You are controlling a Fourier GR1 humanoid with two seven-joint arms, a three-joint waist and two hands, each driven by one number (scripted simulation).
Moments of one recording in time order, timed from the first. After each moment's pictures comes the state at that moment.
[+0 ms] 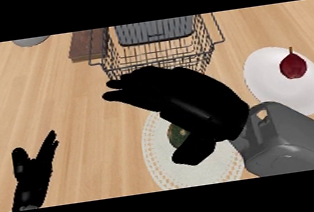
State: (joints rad) left arm 0.04 0.52 -0.33 -1.32 0.44 0.29 0.10; right arm -0.78 -0.37 0.64 -1.75 0.28 0.18 0.25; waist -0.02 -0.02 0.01
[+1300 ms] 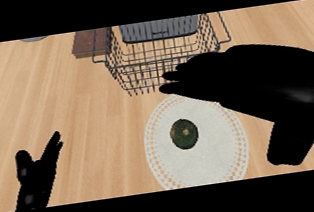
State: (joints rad) left arm 0.08 0.47 -0.30 -1.40 0.37 0.27 0.15; right arm -0.87 -0.58 0.44 -1.90 -0.03 0.84 0.57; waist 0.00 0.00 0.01
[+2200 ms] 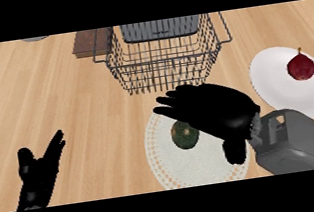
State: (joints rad) left arm 0.08 0.43 -0.26 -1.38 0.33 0.21 0.17; right arm -0.63 -0.43 0.62 -1.74 0.50 0.68 0.27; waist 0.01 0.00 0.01
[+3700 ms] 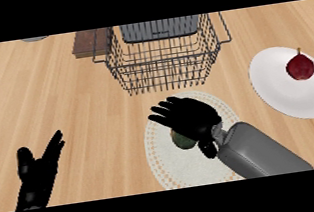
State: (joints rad) left arm 0.10 0.36 -0.16 -1.42 0.22 0.14 0.23; right arm -0.52 -0.20 0.65 -1.37 0.95 0.49 0.00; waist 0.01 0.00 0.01
